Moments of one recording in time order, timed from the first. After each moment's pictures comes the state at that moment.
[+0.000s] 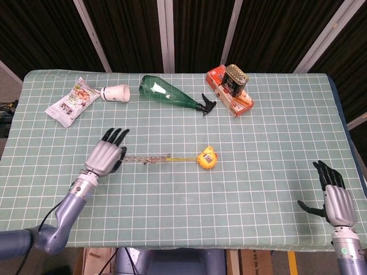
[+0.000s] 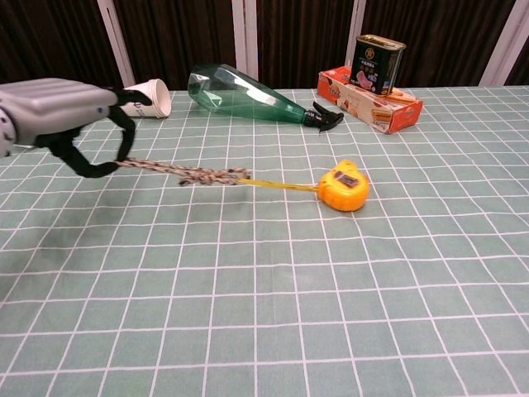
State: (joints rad) left arm -0.76 -1.35 -0.02 -1.66 1.06 1.17 0.54; right arm 0.10 -1.14 0.11 -1.70 -1.34 1.37 0.08
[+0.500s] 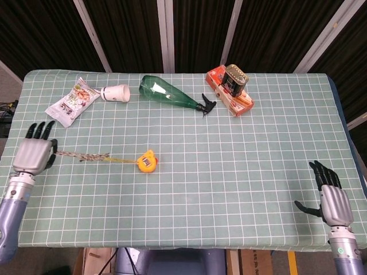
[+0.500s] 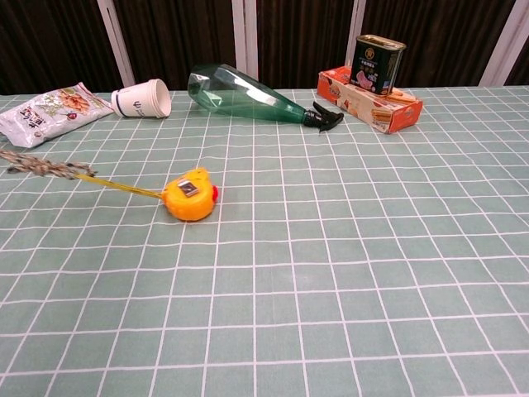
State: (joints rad) left arm -0.57 -1.15 0.03 -1.51 1.03 1.24 0.40; right arm 0.11 -1.15 0.10 -1.71 -1.35 1.36 0.06
